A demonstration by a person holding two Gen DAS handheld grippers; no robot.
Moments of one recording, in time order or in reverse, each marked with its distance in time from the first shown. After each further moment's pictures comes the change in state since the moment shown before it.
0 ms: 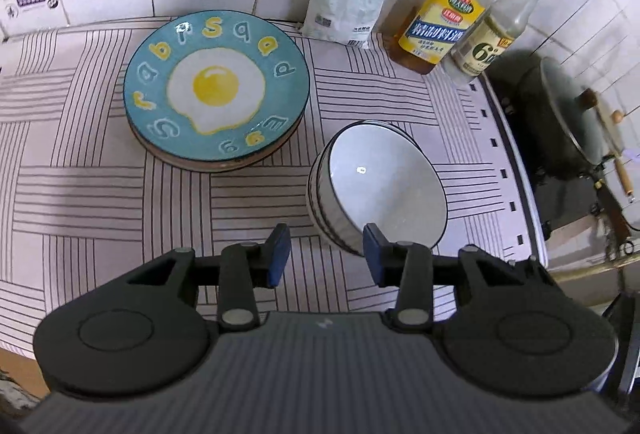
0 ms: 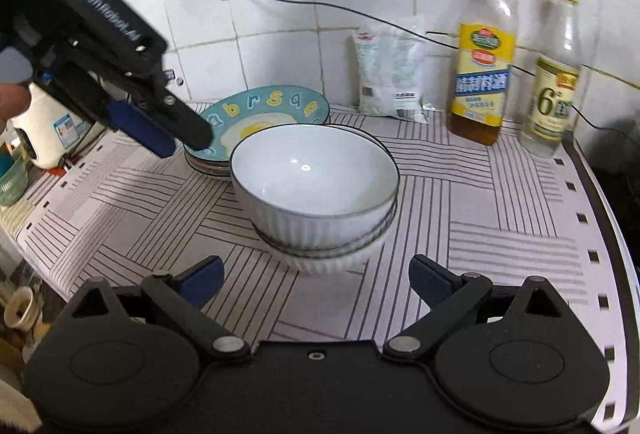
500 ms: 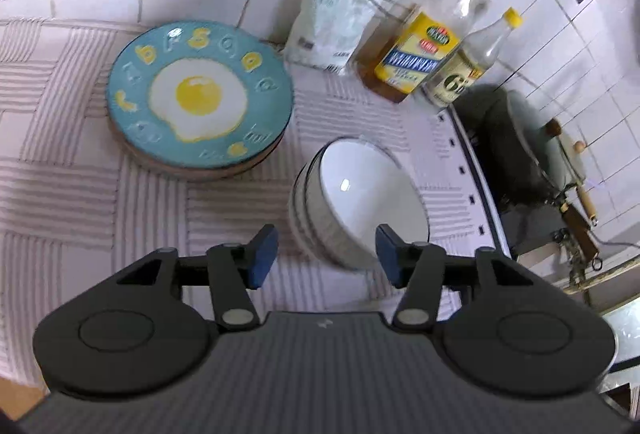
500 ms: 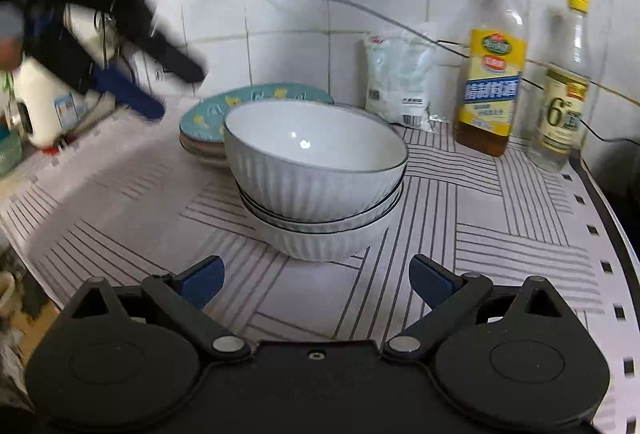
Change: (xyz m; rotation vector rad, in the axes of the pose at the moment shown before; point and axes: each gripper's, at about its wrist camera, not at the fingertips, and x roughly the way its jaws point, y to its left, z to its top) left arm 0.007 0.019 -0.013 -0.030 -0.122 -0.146; right arm 0.031 -0.004 -0.028 -0.116 -0.079 -0.016
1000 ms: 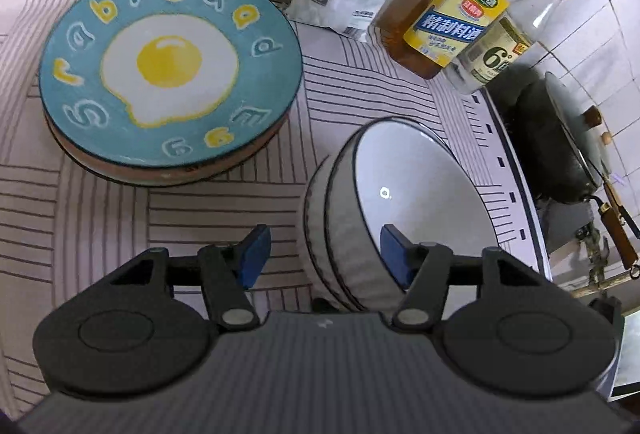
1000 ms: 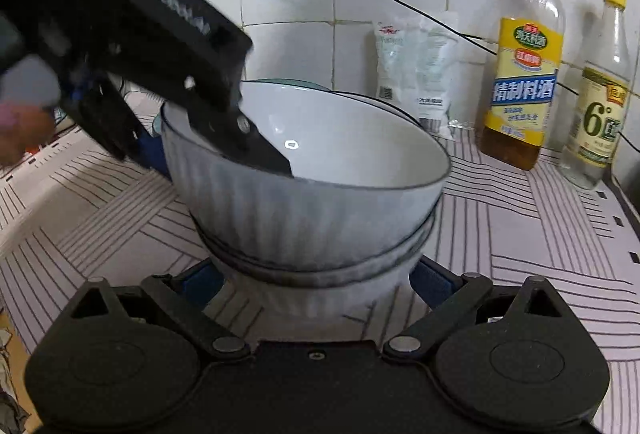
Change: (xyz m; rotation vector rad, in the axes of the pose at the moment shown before) left arm 0.092 0.009 0.002 -0.011 0.063 0.014; right arm 0.058 -0.008 0.007 -0.013 -0.036 0.023
